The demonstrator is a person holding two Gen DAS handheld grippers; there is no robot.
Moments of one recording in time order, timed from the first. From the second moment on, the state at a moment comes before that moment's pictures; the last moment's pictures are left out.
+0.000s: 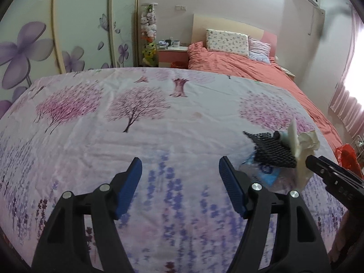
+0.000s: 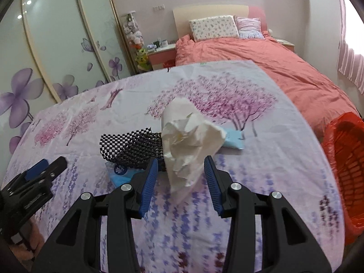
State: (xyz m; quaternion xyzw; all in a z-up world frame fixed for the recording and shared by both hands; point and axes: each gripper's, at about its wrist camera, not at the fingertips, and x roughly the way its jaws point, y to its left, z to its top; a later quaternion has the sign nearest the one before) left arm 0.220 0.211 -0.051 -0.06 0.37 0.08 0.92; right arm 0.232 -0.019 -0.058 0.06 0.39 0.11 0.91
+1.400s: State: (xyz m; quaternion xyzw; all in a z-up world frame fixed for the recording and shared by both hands) left arm 0.280 0.091 -0.068 -0.03 0.40 -0.01 0.91; right arm 0.216 -0.104 -0.062 0.08 0.36 0.03 0.93
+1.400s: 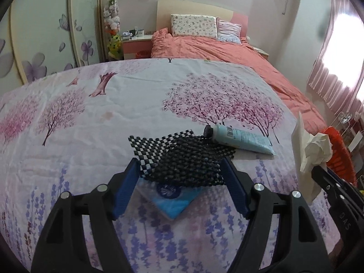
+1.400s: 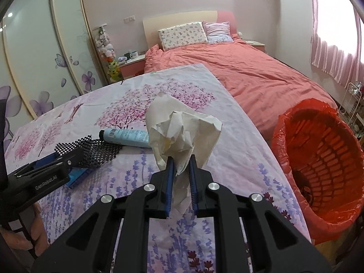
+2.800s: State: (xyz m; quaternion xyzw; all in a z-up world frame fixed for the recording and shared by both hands) left arm 0.246 0.108 0.030 -0.04 0.32 -0.03 0.94; right arm 0.186 -0.124 -0.013 0.11 0.32 0.04 0.94
